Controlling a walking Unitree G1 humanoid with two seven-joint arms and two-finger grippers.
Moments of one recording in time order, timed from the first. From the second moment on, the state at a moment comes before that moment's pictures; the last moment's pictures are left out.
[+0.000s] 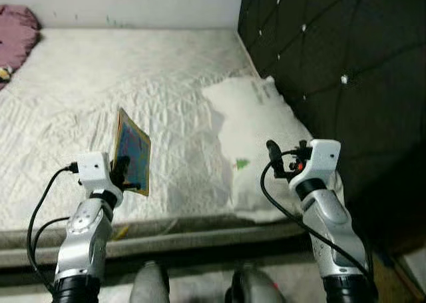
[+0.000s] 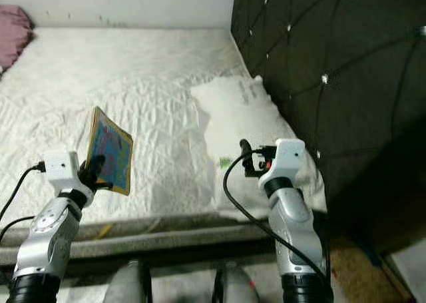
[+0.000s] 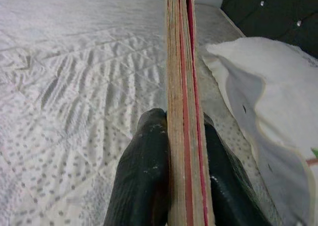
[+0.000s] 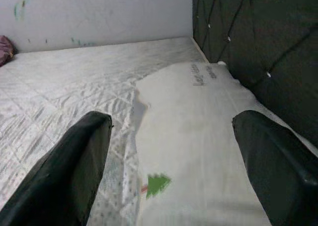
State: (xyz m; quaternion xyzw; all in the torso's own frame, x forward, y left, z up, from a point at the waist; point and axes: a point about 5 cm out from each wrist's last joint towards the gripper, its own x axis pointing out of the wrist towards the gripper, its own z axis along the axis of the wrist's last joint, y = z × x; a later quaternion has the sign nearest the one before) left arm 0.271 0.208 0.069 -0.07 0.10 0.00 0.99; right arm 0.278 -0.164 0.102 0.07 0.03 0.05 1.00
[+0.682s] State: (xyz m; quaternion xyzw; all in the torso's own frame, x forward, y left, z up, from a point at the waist) left arm 0.271 0.210 0.074 -0.07 0.08 -0.01 0.99; right arm 0.283 -0.162 0.104 0.07 0.03 0.07 1.00
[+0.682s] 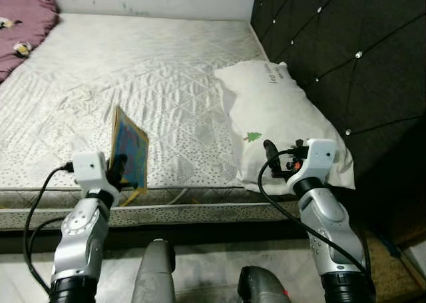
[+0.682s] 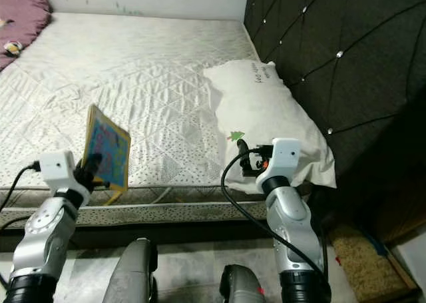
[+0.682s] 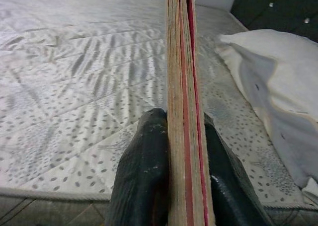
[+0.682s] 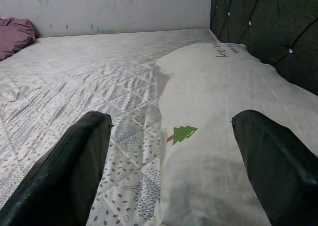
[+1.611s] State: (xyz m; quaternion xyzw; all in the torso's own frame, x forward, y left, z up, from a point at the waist) left arm 0.275 0.195 0.074 -0.09 0.08 -0.02 0.99; right arm 0.278 -0.167 0.100 0.05 0.04 0.08 0.99
